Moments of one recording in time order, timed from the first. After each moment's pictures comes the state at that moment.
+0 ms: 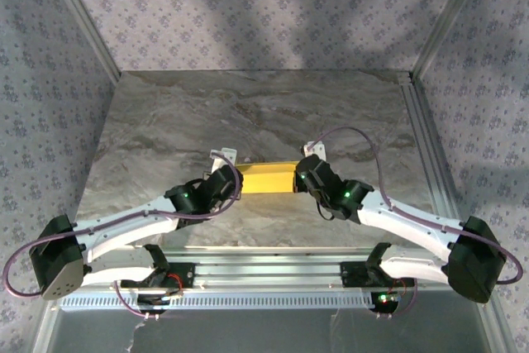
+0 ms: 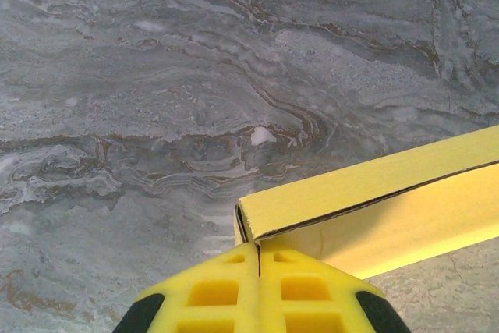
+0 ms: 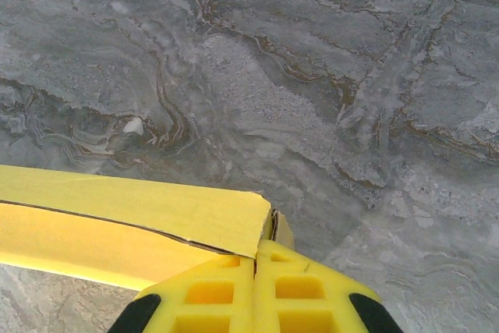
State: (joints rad) left arm -1.01 1.13 0.69 -0.31 -0.59 -0.55; right arm 0.89 1.13 0.70 -0.28 0.42 0.54
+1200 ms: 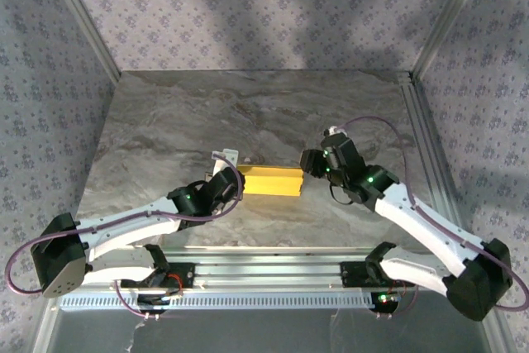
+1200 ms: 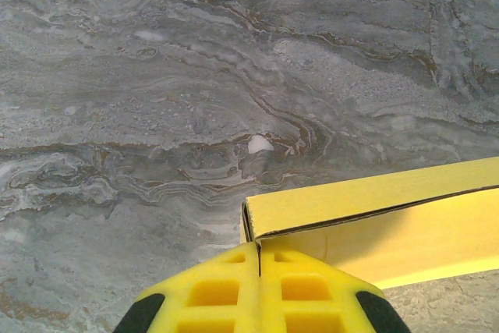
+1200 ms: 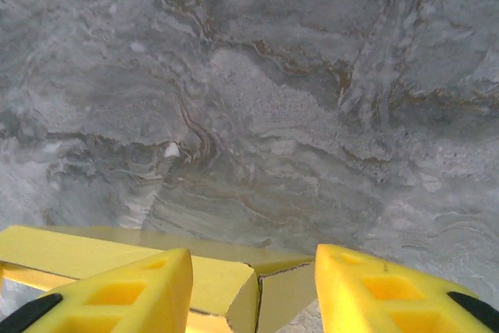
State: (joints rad) left arm -1.03 1.15 0.68 -0.27 -0.62 -0.55; right arm 0.66 1.07 0.84 -0.48 0.13 0.71
